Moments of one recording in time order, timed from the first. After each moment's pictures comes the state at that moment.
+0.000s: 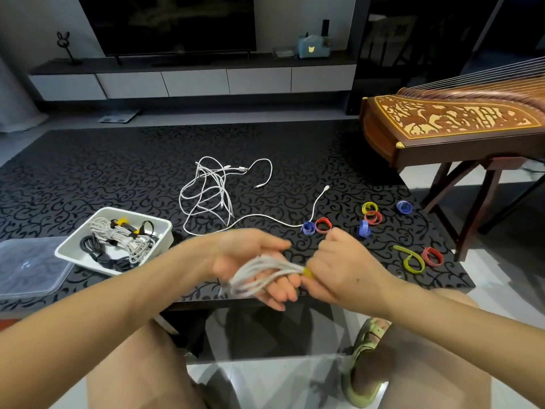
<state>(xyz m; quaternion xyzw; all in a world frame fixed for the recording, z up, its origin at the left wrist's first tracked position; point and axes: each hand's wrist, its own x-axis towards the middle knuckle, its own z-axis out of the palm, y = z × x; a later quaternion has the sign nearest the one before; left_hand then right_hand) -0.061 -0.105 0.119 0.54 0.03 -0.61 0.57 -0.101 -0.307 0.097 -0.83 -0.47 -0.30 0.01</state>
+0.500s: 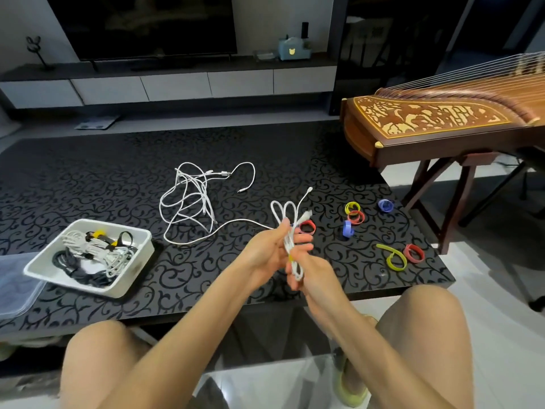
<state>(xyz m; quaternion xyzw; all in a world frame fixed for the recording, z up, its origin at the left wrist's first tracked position) -0.046 -0.171 0.064 0.54 0.07 -0.29 0.79 -0.102 -0.270 0.053 -0.63 0.15 0.10 0.76</state>
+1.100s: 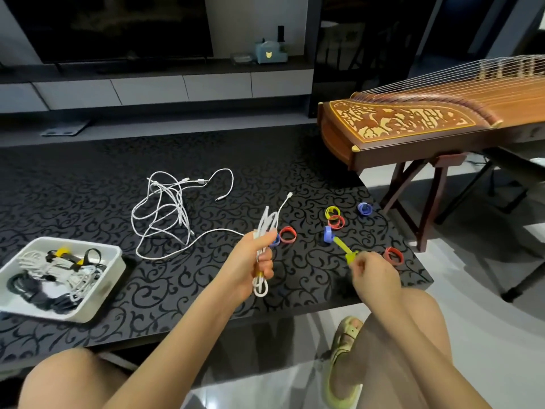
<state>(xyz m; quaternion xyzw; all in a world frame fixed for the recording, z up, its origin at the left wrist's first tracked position) -0.043 -0.179 0.068 0.56 0.08 -0.25 0.78 -0.079 -0.406 0.008 -0.96 0.19 -0.07 0.19</state>
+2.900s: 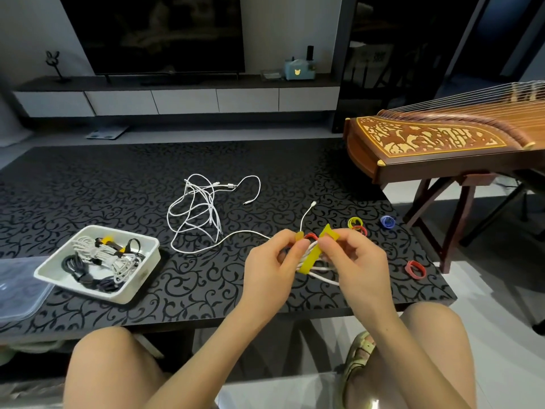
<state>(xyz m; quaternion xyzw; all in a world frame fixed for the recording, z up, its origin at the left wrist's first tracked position) -0.103 -0.170 0.098 0.79 -0.14 0.14 0.58 -0.120 -0.304 0.112 -0.74 -0.05 -0.18 0.65</state>
